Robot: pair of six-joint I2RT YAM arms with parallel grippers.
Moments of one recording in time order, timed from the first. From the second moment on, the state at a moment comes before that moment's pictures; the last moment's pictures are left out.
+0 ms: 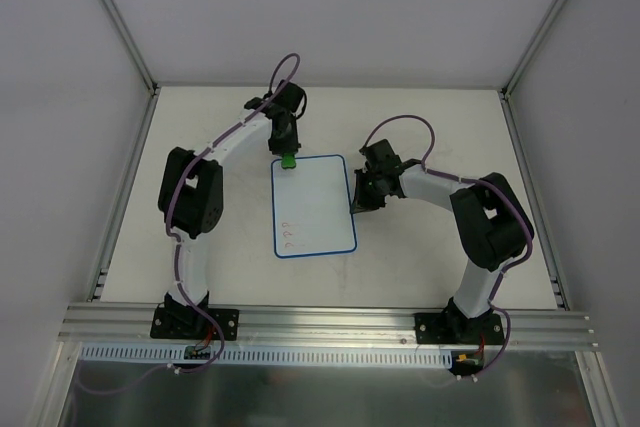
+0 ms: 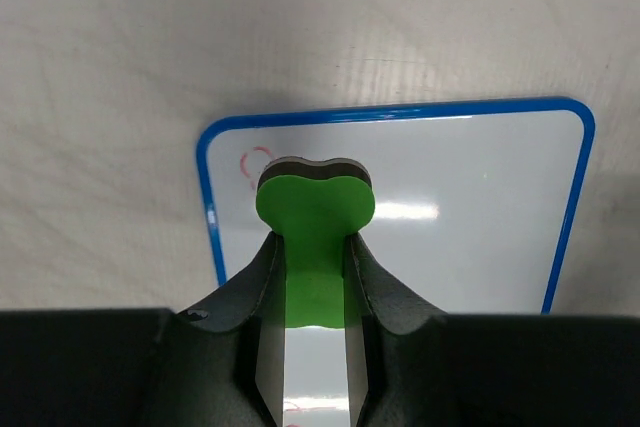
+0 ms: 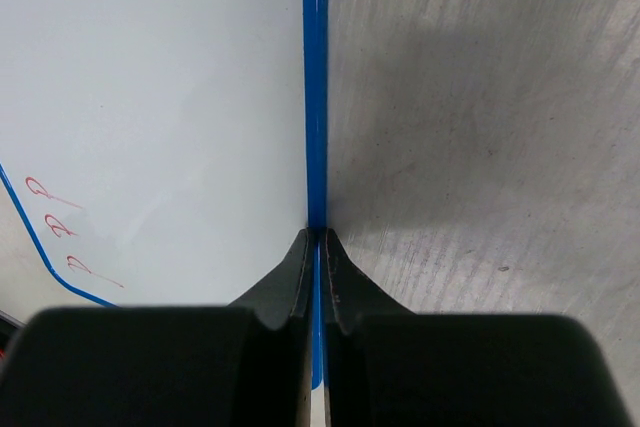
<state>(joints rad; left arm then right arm) -0.44 2.05 1.72 -0.77 -0.17 -0.51 0.54 1.81 1.05 -0.34 -0.22 0.52</state>
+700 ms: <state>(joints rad) -0.47 2.23 1.79 -0.75 -0.09 -0.47 0.54 1.81 1.06 -0.35 -0.22 0.51</state>
